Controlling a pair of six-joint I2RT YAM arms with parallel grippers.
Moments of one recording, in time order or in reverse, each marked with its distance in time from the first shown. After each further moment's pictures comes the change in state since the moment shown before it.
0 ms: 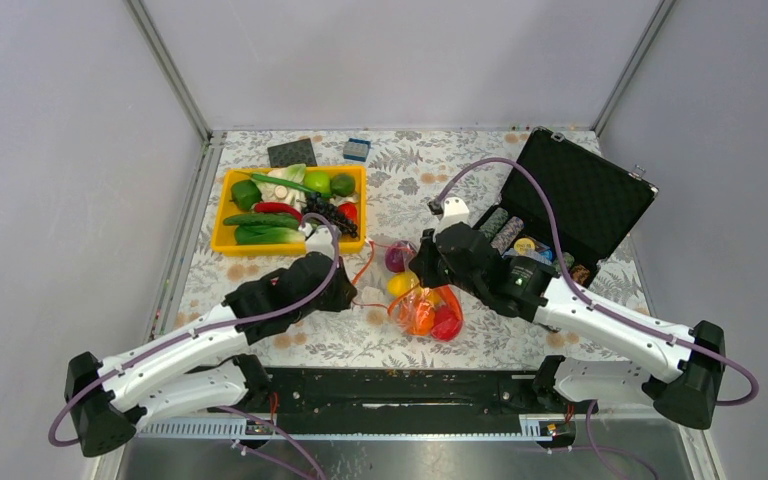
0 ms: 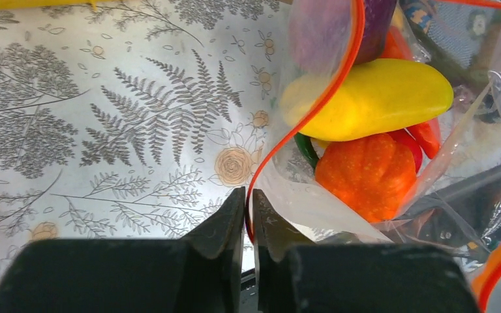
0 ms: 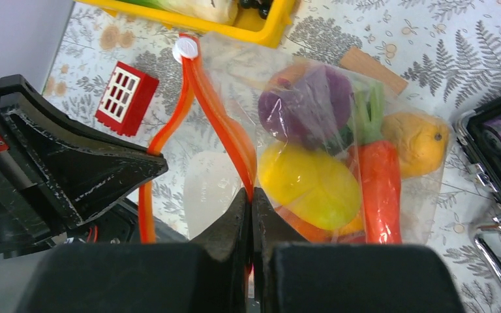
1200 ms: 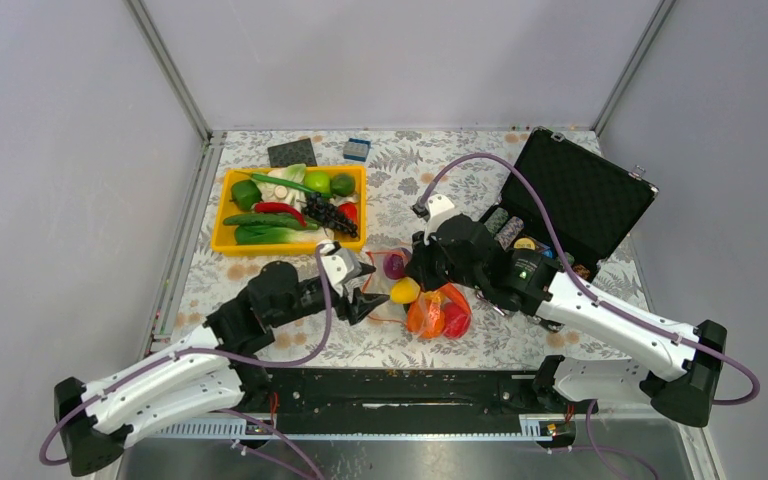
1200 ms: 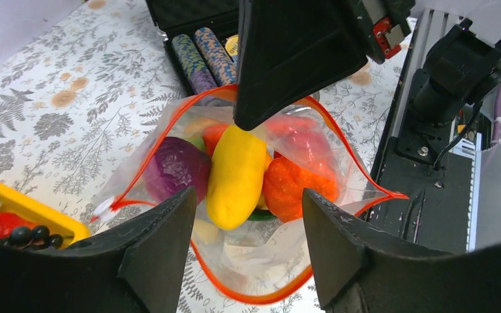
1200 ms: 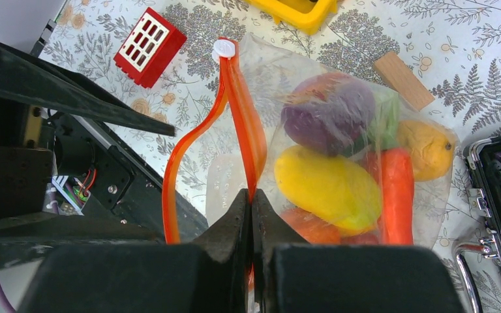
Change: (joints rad) left arm -0.001 -0.230 -0.144 0.479 0.440 0.768; right arm 0.000 0.020 0.097 -0.077 -0.169 -0.176
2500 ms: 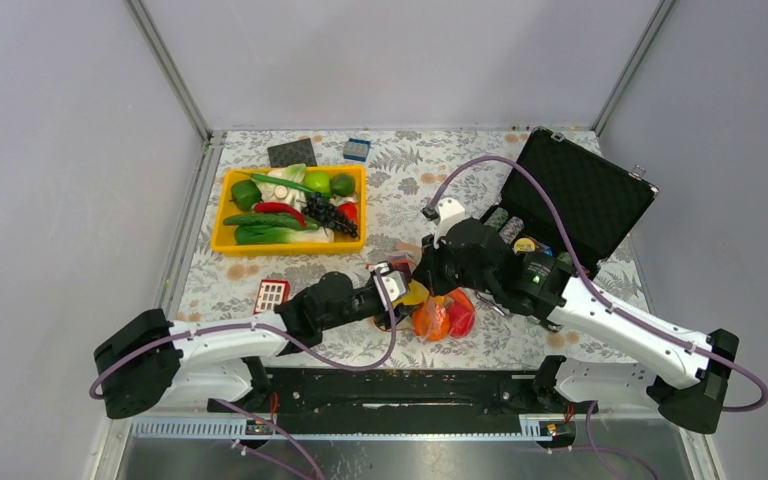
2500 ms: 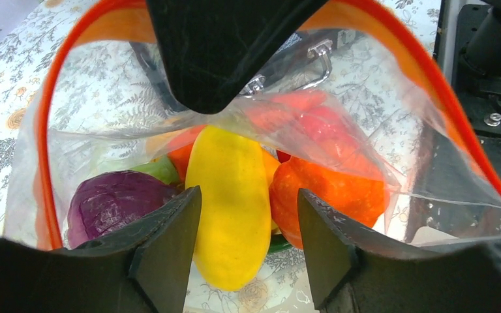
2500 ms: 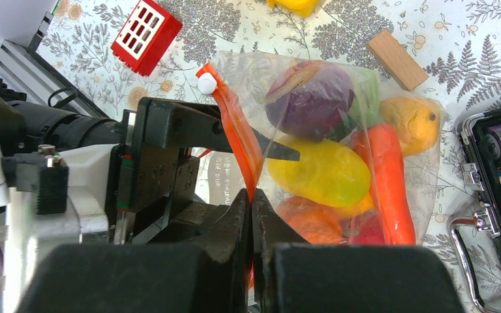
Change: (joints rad) left arm -0.109 0.469 -0.142 0.569 -0.038 0.142; right arm 0.000 -0.053 -0.003 -0.071 0.001 0.022
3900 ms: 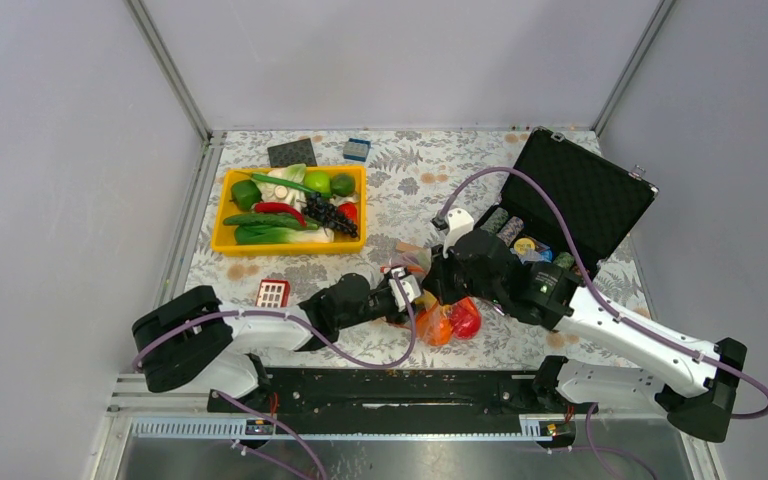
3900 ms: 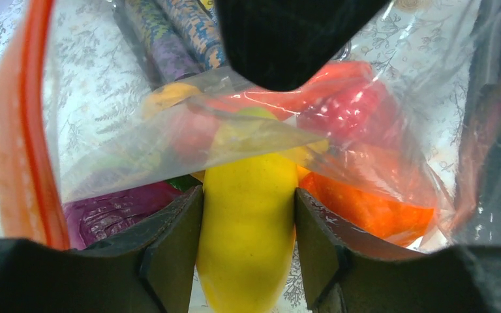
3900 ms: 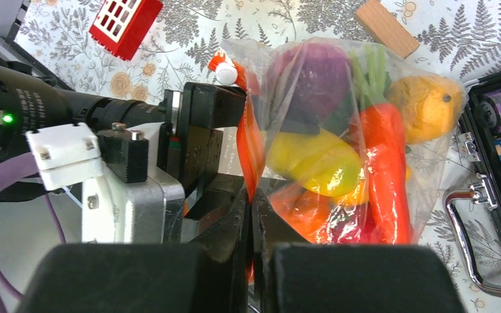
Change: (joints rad) left arm -0.002 0.261 0.005 0.217 -0.019 0.045; right arm 0.000 -0.071 -0.089 -0.011 0.011 0.026
